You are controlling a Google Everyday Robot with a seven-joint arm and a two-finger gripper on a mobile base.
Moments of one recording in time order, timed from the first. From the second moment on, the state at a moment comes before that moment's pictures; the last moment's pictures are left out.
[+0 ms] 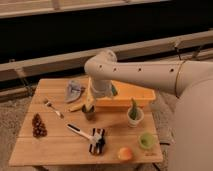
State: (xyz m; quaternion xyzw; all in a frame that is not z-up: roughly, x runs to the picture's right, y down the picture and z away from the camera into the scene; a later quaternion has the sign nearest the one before) arm -0.042 0.078 0.721 -0.29 0.13 0.47 0.82
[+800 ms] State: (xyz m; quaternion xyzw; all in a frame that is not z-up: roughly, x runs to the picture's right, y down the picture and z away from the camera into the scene) arm -0.100 0.177 0.718 -0.33 0.13 0.35 0.87
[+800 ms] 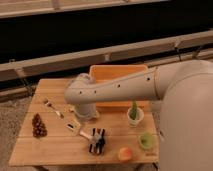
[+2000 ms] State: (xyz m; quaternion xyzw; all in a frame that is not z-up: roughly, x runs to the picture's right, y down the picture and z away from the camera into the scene) arm -0.135 0.231 0.777 -0.35 0.16 0.28 0.88
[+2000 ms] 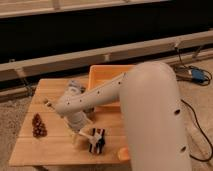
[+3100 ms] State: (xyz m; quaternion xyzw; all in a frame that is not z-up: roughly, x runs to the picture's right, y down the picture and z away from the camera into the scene) arm -0.118 0.238 0.788 -0.33 0.18 0.27 0.88
